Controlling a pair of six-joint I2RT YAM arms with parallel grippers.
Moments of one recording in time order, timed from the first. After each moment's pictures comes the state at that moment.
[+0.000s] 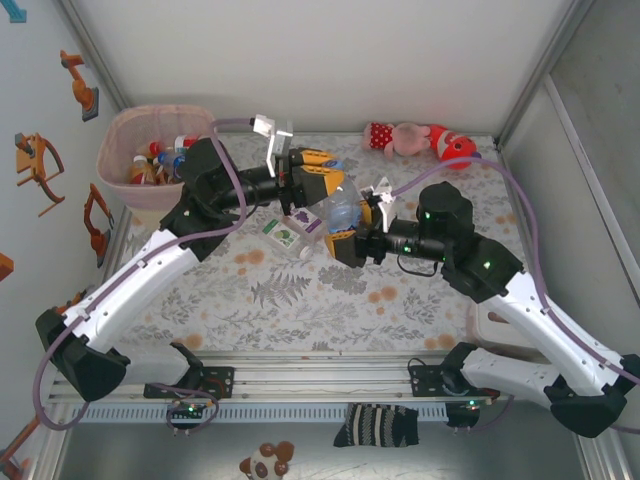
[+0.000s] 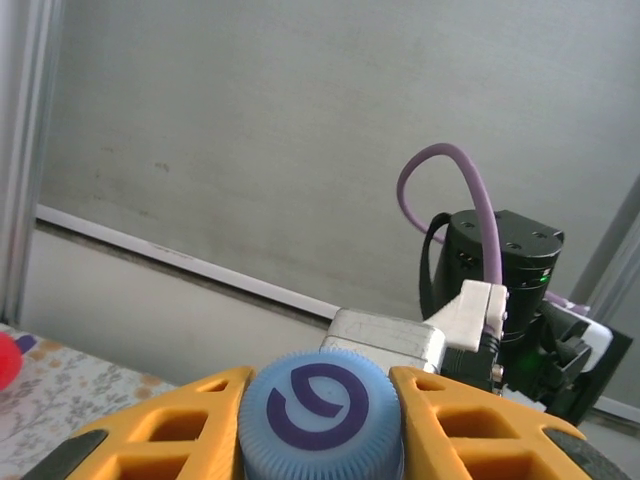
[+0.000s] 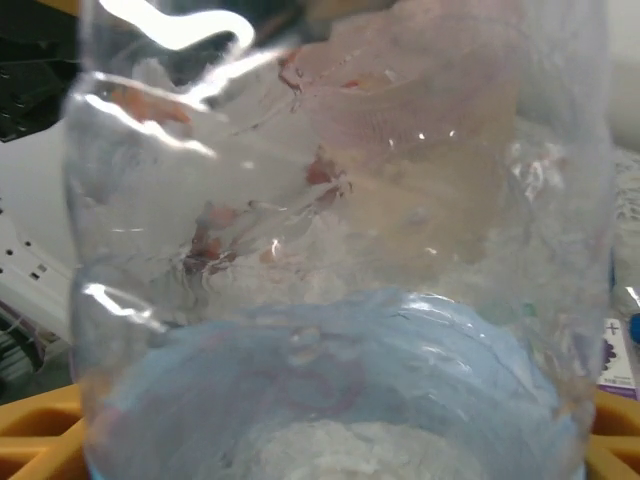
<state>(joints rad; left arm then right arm) -0.75 1.28 1.34 0.12 0.74 -0.42 0.79 1.00 1.19 -0.45 -0.43 0.20</state>
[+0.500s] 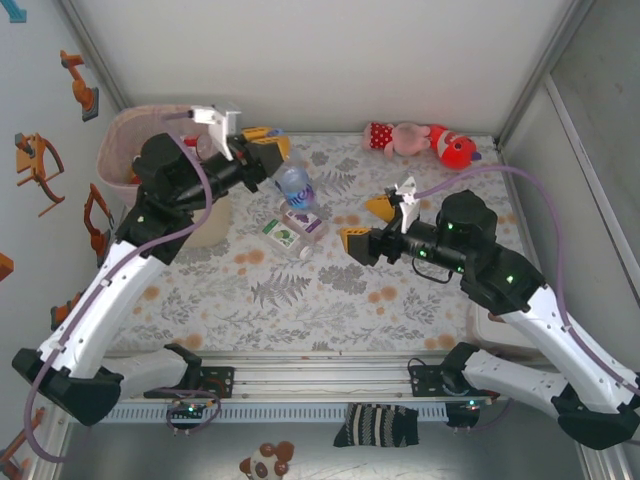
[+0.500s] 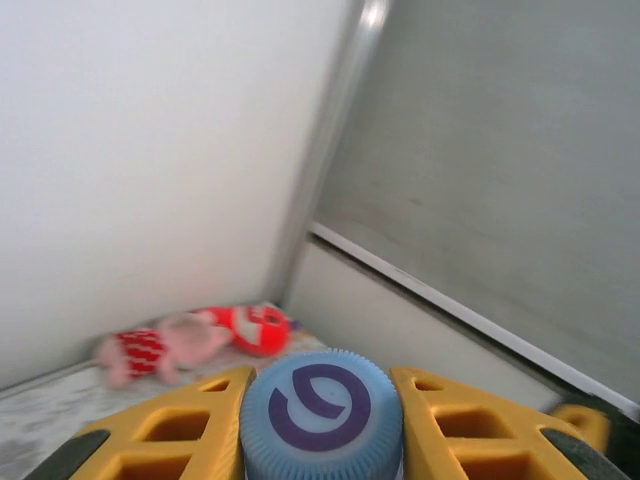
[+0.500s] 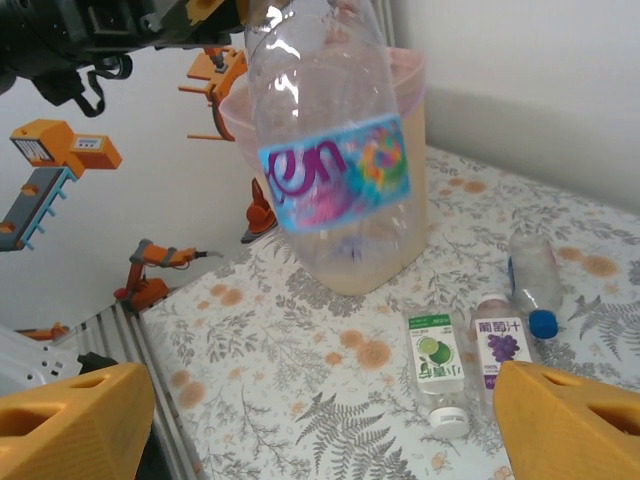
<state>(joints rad) -0.54 1.15 1.37 -0.15 0.37 -0.31 0.79 0.90 1.19 -0.50 -0.26 0.19</state>
